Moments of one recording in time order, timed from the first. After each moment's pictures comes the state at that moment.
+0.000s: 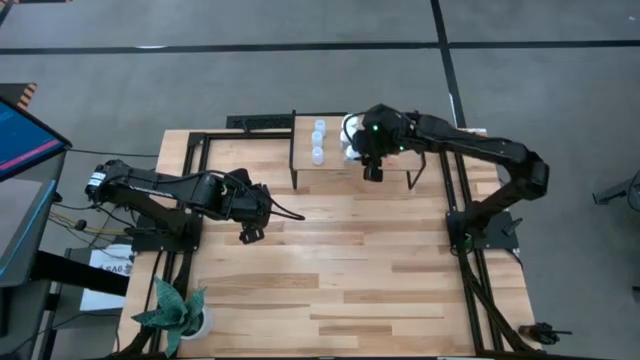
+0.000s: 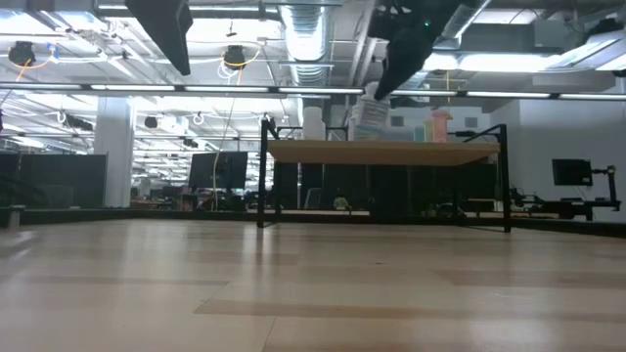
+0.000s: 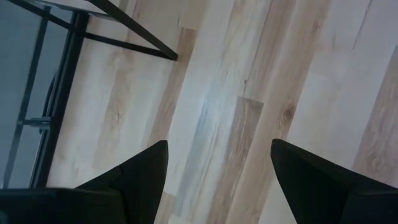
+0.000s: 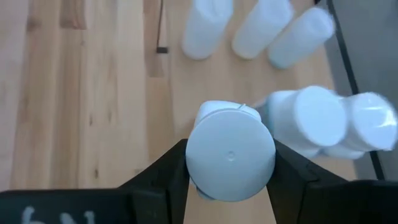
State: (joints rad) left arm -0.19 1.36 1.33 -1.28 -0.41 -0.40; right arm -0.40 1.49 1.41 -0.77 0.03 -0.39
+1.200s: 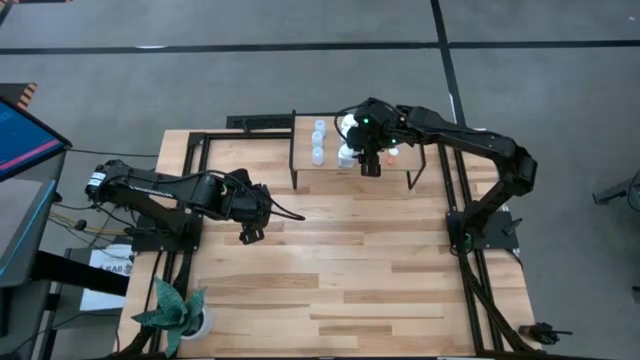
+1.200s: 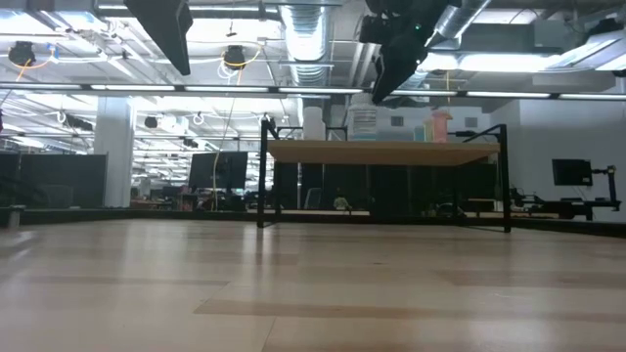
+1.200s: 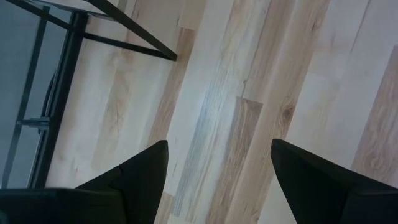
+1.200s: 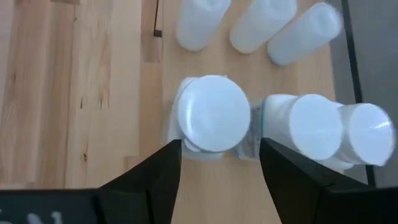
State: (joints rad) left arm -0.19 1.36 1.33 -1.28 -0.40 -0.40; right arm -0.43 1.59 1.55 -0.89 0.03 -0.48
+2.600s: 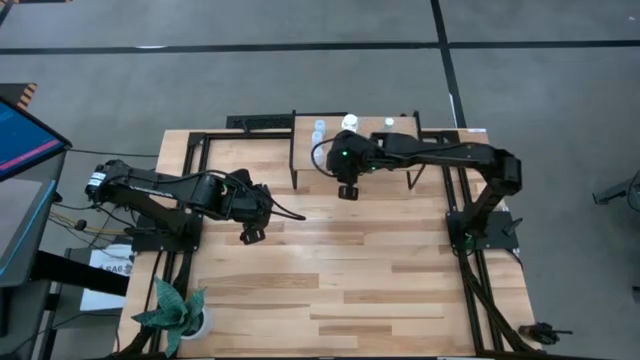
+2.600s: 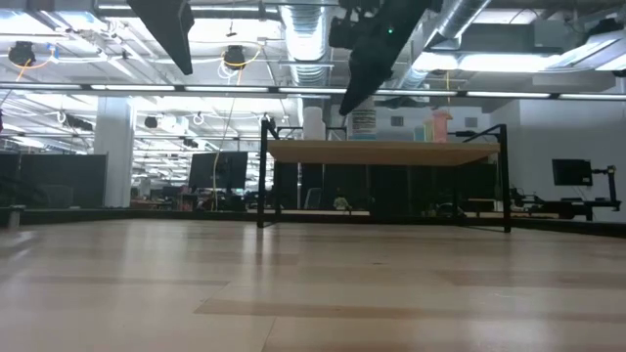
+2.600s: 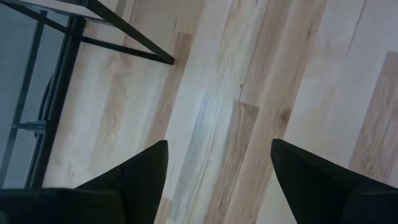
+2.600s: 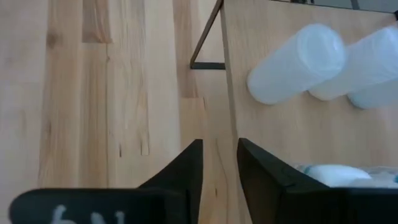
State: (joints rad) left arm -0.19 1.36 1.33 -1.26 -0.40 -0.40; right arm -0.24 1.70 1.51 -0.72 0.11 -0.24
